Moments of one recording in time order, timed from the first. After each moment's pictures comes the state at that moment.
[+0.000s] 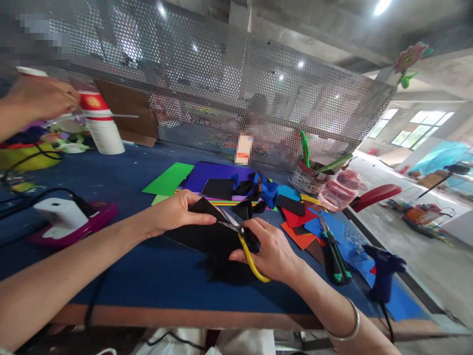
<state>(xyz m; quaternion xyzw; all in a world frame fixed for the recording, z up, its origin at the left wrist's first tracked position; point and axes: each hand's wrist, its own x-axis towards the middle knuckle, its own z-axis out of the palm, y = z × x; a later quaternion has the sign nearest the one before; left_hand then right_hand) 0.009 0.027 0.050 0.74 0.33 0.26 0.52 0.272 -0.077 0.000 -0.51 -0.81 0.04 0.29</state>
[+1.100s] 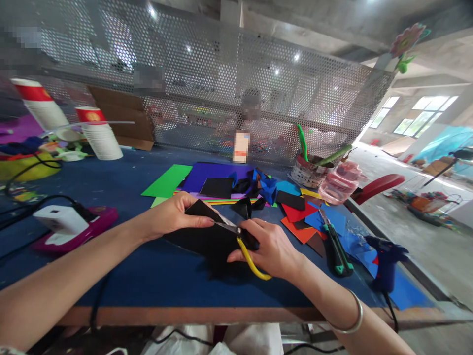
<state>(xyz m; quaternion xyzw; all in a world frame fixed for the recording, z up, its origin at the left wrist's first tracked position) 0.000 0.031 0.047 0.76 0.31 0.22 0.53 0.271 -0.078 0.001 -0.47 -0.83 -0.01 0.28</state>
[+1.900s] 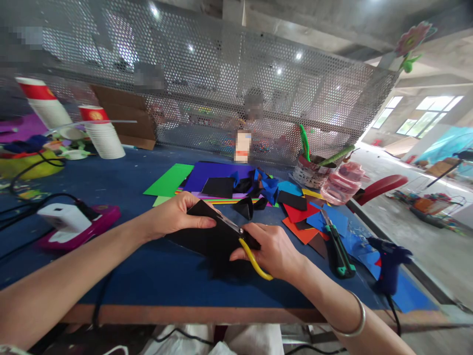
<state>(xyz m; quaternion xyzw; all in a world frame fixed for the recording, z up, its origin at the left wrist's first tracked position) 0.010 0.024 0.055 0.72 0.30 0.22 0.58 0.271 -0.078 -0.007 -0.44 -0.84 -0.04 0.32</state>
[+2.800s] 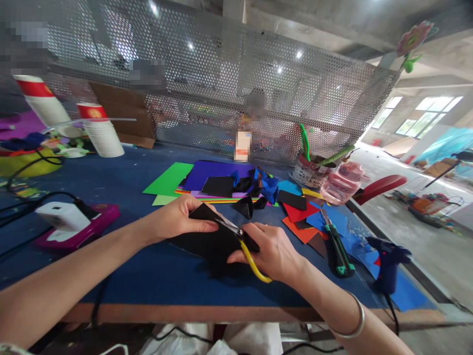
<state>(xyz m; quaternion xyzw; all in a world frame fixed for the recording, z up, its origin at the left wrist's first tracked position) 0.012 0.018 0.052 0.77 0.28 0.21 0.54 0.269 -0.082 -0.006 -0.46 -0.84 -0.06 0.27</state>
